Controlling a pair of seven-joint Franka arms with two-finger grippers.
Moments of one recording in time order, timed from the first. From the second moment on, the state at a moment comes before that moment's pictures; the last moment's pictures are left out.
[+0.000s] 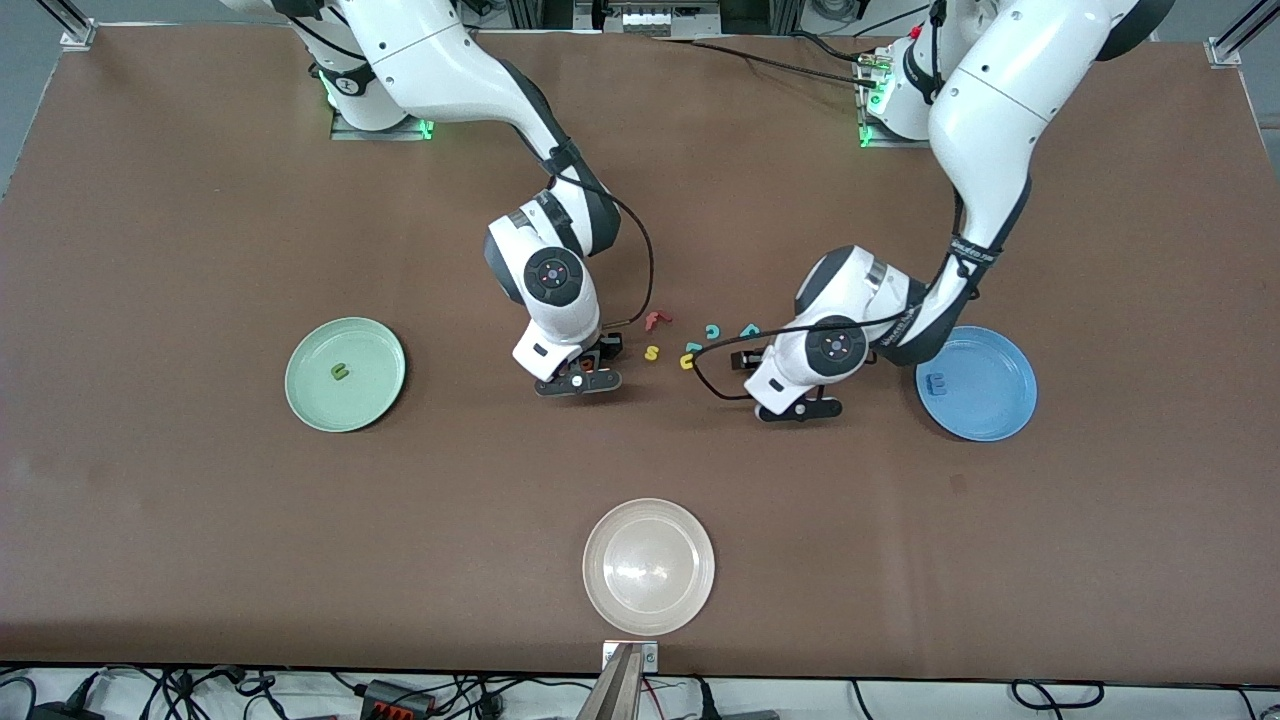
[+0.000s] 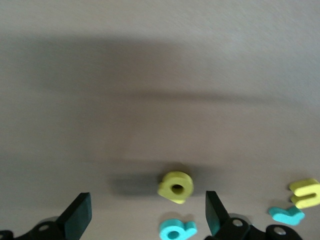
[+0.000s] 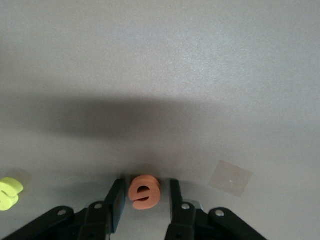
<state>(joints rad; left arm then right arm) -0.15 0.72 -0.38 -1.72 0.10 2.17 -0.63 0.81 0.78 -0.16 -1.60 0.15 2.35 0.45</state>
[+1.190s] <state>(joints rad) -0.15 0.73 -0.38 -1.72 0.10 2.22 -0.60 0.61 0.63 -0.24 -1.56 0.14 2.05 0.41</state>
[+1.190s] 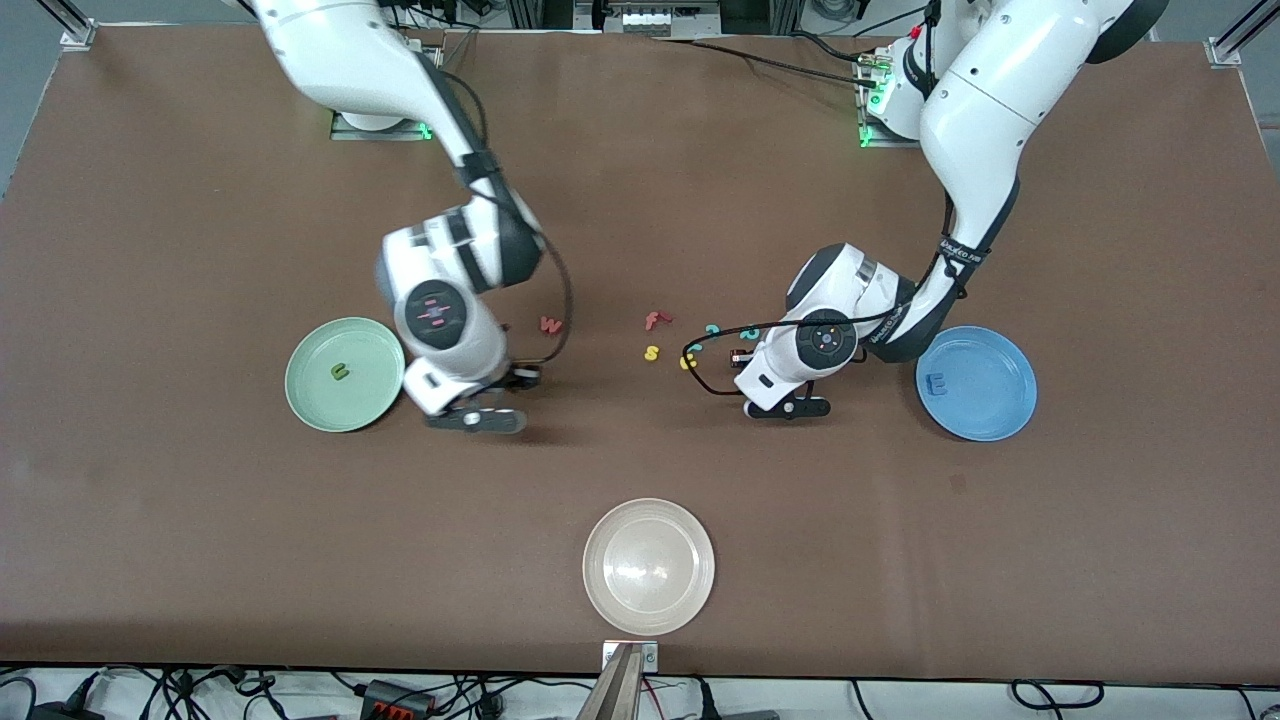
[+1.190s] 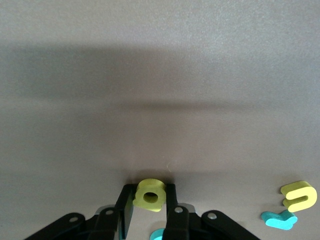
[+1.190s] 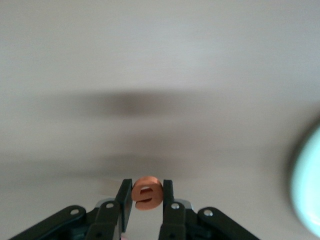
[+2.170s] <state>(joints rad) 0.28 0.67 -0.35 -1.67 0.36 1.90 -0.01 0.52 0.58 -0.41 -1.83 0.13 2.05 0.10</state>
